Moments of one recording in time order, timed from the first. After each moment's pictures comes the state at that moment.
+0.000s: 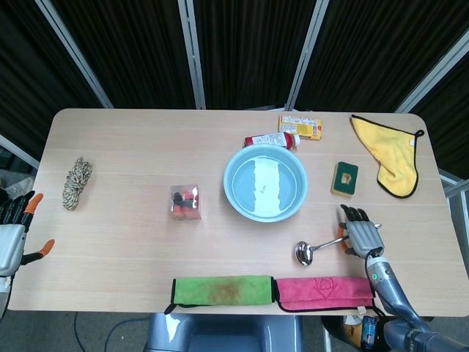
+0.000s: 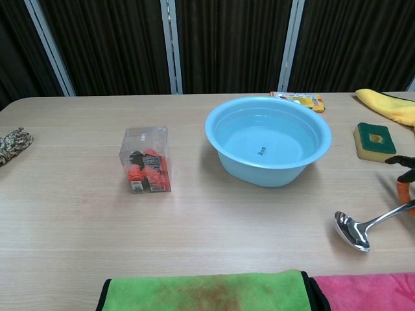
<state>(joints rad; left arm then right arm) -0.14 -1.16 -0.07 -1.54 1.41 1.40 0.03 0.40 -1.55 0.07 -1.09 -1.30 0.94 -0.02</state>
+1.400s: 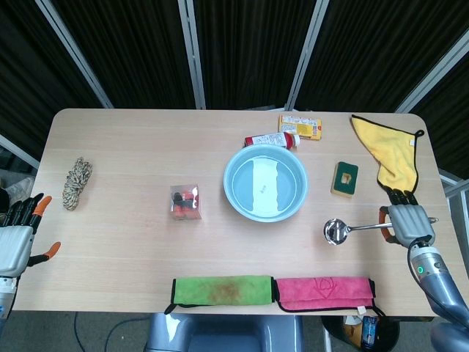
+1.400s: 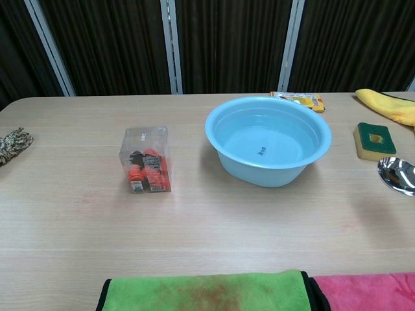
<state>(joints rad) -0.15 -1.17 -0.06 -1.54 1.42 1.39 0.04 0.44 -1.06 0.14 -1.61 -1.03 0.91 -0.32</state>
